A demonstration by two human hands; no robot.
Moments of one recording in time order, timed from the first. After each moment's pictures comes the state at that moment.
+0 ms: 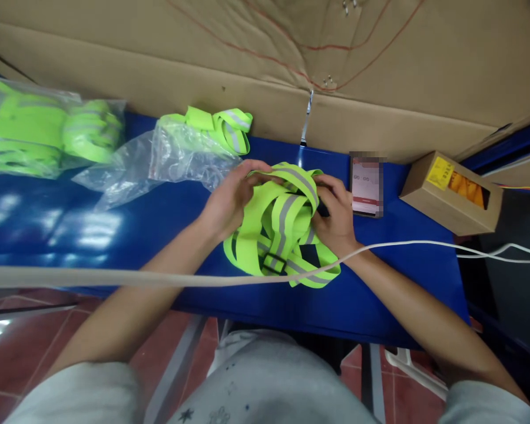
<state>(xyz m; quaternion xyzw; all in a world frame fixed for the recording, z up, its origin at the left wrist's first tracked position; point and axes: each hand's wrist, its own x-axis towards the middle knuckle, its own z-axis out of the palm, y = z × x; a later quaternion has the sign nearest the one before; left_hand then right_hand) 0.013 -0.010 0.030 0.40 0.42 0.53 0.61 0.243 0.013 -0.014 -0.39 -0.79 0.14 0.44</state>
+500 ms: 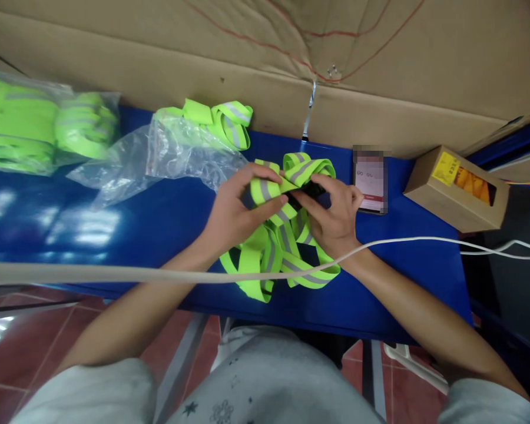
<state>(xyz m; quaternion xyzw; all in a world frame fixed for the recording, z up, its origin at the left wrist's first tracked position) 0.022 -0.035 0.042 0.63 0.48 0.51 0.35 0.236 -0.003 -0.009 -0.42 -0.82 0.07 0.38</state>
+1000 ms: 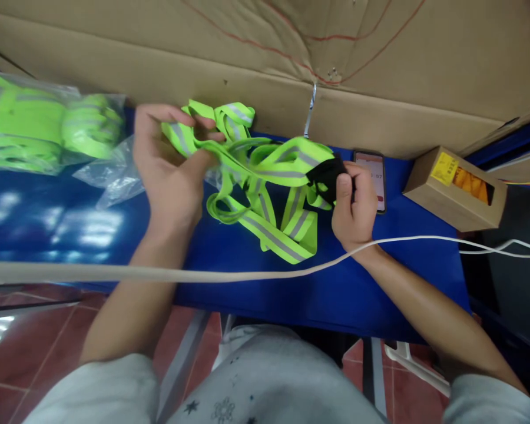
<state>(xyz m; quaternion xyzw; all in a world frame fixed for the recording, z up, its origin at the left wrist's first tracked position) -0.032 0.008 0.047 0.51 0.37 0.75 0.22 0.242 0.013 0.016 -0.41 -0.71 0.13 0.55</state>
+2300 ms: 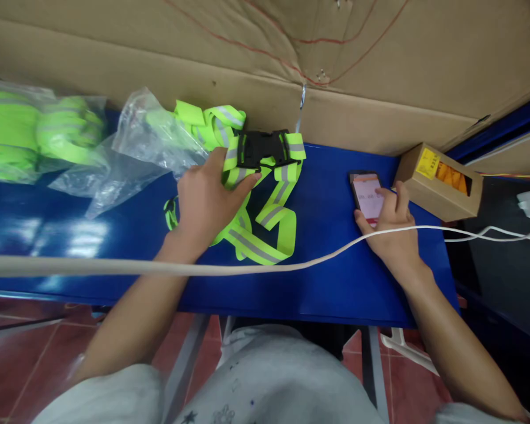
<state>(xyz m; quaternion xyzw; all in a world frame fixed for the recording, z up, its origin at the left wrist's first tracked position) -0.015 -0.020 0.037 0.65 0.70 0.30 -0.04 0.342 -0.027 0.017 -0.68 -0.72 -0.01 0.15</state>
